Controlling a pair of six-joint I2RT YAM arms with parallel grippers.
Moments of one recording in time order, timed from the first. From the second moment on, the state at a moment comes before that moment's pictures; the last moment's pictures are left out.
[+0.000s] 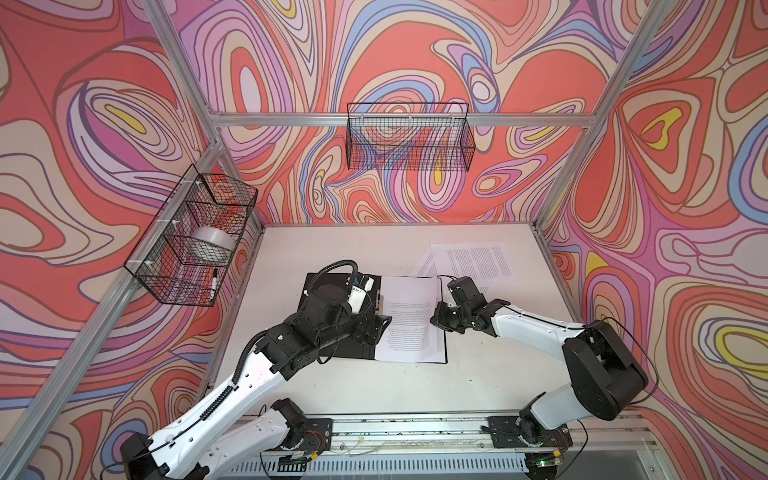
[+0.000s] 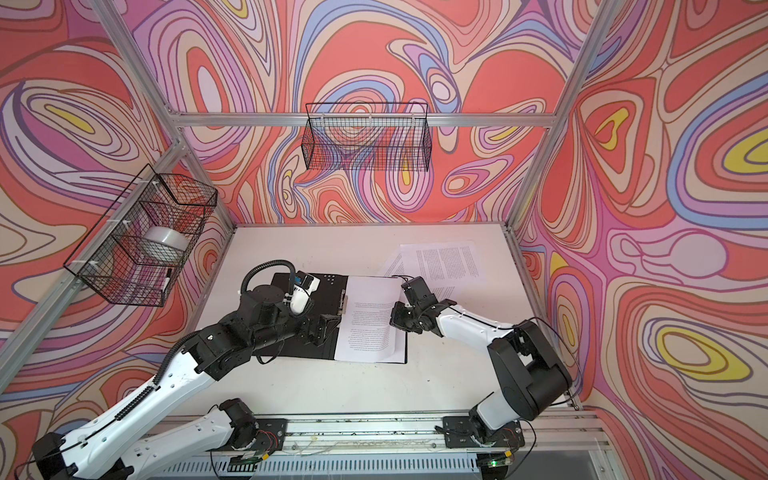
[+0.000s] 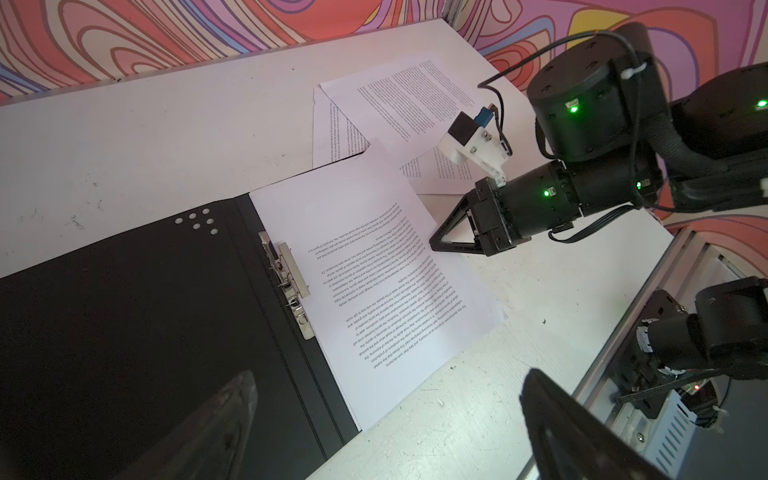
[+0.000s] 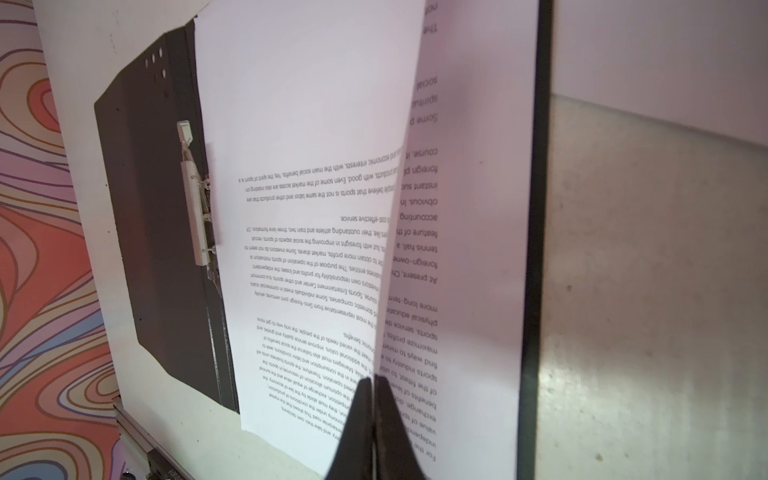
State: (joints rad) left arm -0.70 0.91 0.89 -0.56 0.06 -0.24; right arm 0.53 1.53 0.81 -0.24 -0.26 0.81
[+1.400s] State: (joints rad) left arm -0.70 0.91 0.89 -0.56 0.08 -0.24; right arm 0.53 1.65 0.97 -0.47 -0.12 0.77
